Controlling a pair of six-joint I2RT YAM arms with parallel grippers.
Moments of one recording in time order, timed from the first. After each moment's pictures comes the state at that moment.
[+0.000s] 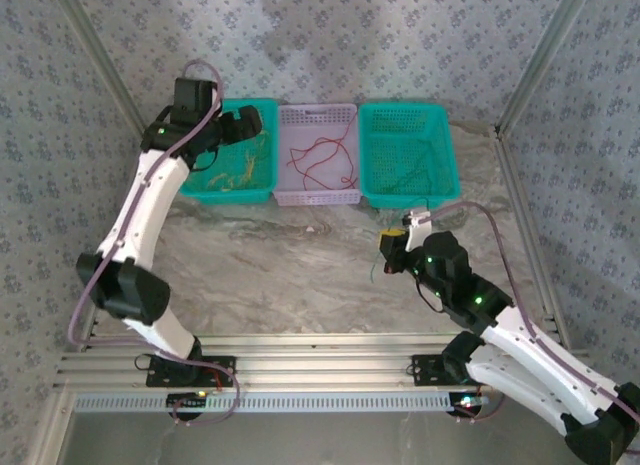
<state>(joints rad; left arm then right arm) -0.26 1.62 1.80 -0.80 0.00 -0.44 0.69 0.68 0.59 -0.25 0.10 0.39</state>
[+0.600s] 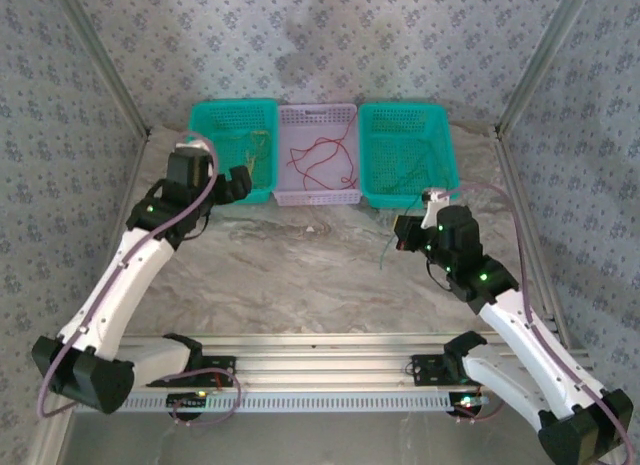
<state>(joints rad) -0.36 1.14 1.19 -0.67 -0.21 -0.43 0.43 0.80 0.73 -0.36 -0.06 0.48</state>
